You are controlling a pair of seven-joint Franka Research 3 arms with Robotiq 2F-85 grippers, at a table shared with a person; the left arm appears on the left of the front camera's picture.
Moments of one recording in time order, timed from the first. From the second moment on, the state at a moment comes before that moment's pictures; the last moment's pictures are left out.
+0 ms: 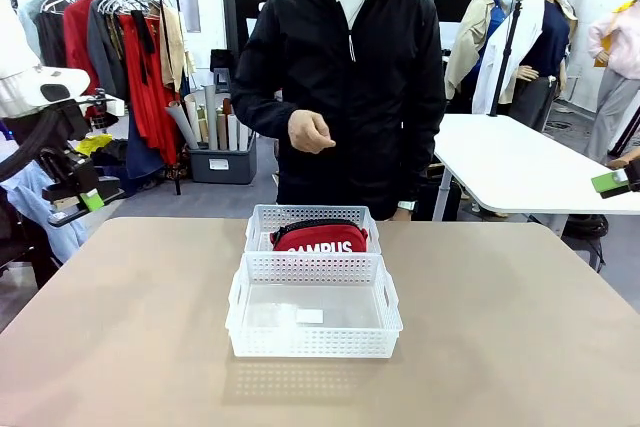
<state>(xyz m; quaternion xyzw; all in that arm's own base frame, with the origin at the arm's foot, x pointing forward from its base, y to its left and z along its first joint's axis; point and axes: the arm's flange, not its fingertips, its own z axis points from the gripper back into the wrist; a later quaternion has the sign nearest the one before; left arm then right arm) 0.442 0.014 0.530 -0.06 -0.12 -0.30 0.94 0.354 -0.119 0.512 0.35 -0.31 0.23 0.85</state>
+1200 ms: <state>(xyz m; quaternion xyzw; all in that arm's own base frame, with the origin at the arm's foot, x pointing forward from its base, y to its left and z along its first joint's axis) 0.442 0.014 0.530 -0.06 -0.12 -0.30 0.94 0.354 -0.119 0.512 0.35 -0.31 0.23 0.85</state>
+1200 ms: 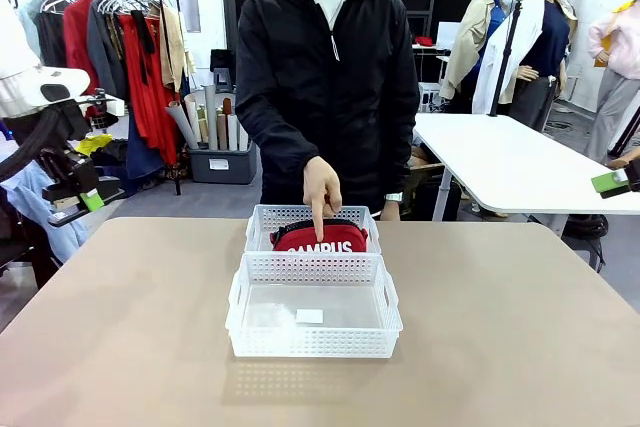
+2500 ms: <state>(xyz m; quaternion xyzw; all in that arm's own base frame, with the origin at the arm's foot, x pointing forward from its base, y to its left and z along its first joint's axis) 0.395 -0.121 0.508 -0.06 -0.09 -0.42 0.90 0.354 -0.119 0.512 0.35 -0.31 0.23 0.85</state>
